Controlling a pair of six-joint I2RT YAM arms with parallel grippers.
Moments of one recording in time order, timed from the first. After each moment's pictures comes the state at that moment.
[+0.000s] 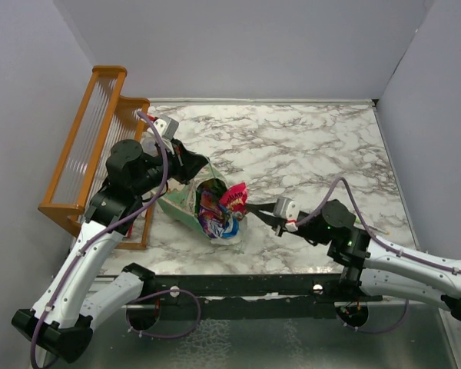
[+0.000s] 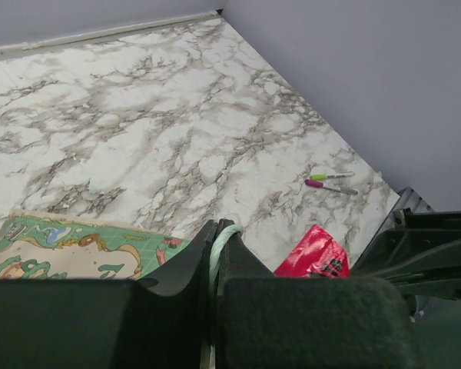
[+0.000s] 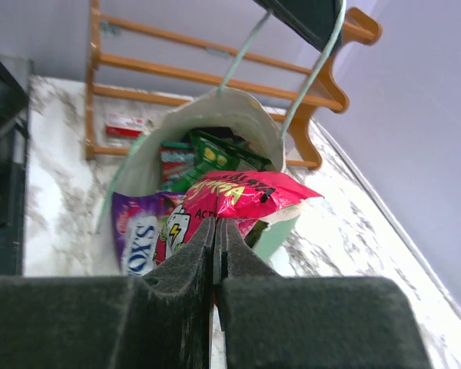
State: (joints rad) left arm -0.42 0.88 1.06 -0.31 0.42 -0.35; right arm 1.09 0.86 0.57 0.35 -0.13 -0.42
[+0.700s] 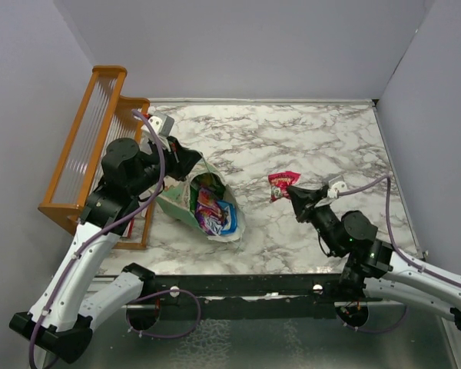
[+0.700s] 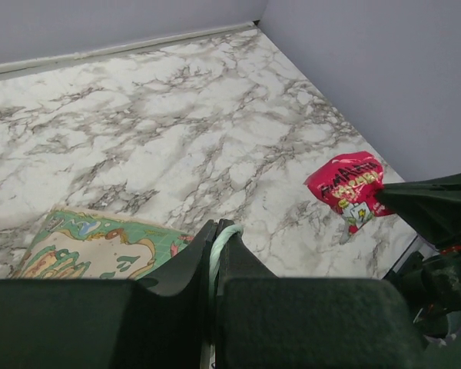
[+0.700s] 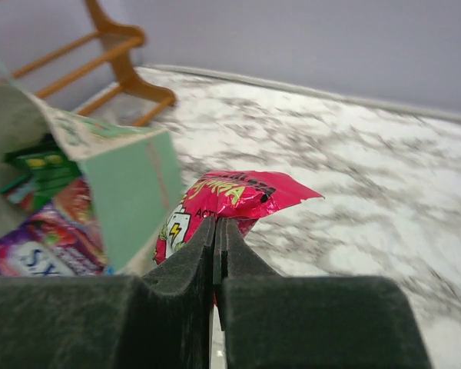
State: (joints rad) left arm -0.42 0.88 1.10 -0.37 0.32 -0.31; right arm 1.09 0.56 0.50 0.18 0.50 0.03
